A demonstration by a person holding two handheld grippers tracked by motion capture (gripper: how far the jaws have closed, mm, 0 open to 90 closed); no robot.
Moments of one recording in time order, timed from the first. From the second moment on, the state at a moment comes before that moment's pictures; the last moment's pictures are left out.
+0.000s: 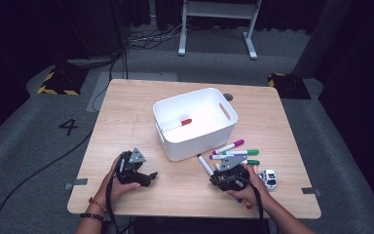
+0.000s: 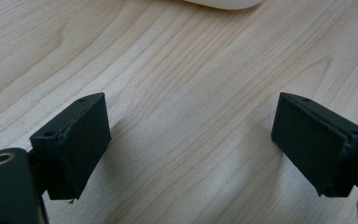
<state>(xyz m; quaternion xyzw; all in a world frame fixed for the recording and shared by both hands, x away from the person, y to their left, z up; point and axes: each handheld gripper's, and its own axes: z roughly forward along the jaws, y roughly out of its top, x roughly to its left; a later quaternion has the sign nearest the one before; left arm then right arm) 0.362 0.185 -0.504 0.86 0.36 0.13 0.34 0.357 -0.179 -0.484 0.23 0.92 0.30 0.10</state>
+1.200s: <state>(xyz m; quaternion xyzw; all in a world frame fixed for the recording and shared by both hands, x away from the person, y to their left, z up) 0.363 0.186 -0.504 0.86 0.36 0.13 0.34 0.358 -0.172 -0.479 0.20 0.92 0.31 0.09</state>
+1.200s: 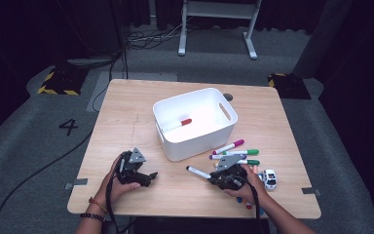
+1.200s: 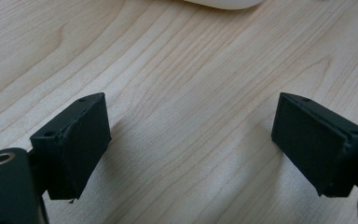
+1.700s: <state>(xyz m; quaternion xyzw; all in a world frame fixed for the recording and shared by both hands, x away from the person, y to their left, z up) 0.363 0.186 -0.504 0.86 0.36 0.13 0.34 0.354 -0.191 -0.443 0.21 0.90 0.36 0.10</state>
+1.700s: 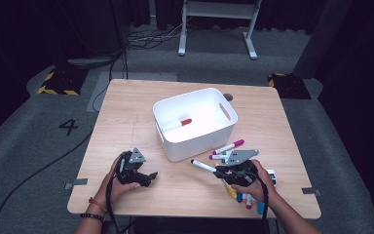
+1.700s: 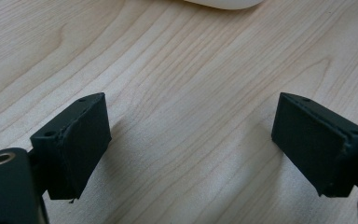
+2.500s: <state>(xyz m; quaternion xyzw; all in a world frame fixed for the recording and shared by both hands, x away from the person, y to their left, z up) 0.363 0.186 -0.504 0.86 0.36 0.13 0.34 0.349 -0.243 -0.372 0.23 0.86 0.42 0.17</state>
